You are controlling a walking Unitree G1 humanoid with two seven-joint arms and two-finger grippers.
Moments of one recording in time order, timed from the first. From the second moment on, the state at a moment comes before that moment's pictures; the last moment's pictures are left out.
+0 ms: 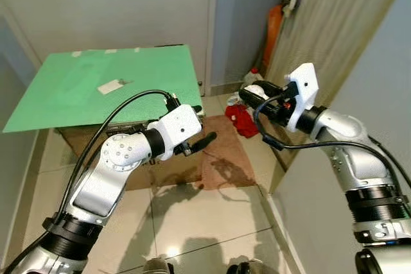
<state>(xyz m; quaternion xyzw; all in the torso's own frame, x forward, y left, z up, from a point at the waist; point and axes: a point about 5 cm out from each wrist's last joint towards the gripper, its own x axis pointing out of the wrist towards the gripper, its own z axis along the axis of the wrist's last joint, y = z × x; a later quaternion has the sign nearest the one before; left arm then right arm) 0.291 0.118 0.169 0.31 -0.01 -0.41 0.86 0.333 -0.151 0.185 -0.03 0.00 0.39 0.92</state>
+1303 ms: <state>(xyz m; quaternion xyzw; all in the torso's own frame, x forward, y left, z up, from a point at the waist) 0.321 0.115 0.175 0.33 -0.06 -0.36 0.87 0.295 -0.124 0.204 -0.02 -0.02 0.46 0.89</state>
